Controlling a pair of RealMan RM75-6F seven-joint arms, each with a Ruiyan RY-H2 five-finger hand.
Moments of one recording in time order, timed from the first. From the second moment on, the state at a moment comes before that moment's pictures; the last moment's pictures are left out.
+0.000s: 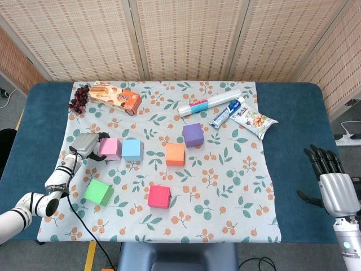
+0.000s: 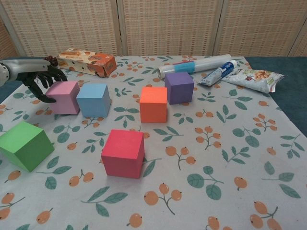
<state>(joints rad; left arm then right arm) -0.81 -1.44 -0.19 -1.04 1.18 0.58 -0.13 0.11 -1.00 0.09 -1.79 -1.50 1.47 -0.08</state>
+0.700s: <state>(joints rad) -0.82 -1.47 -0.18 -1.05 1.17 0.61 -0.10 0.11 -1.00 0.09 -1.79 -1.49 1.47 -0.08</state>
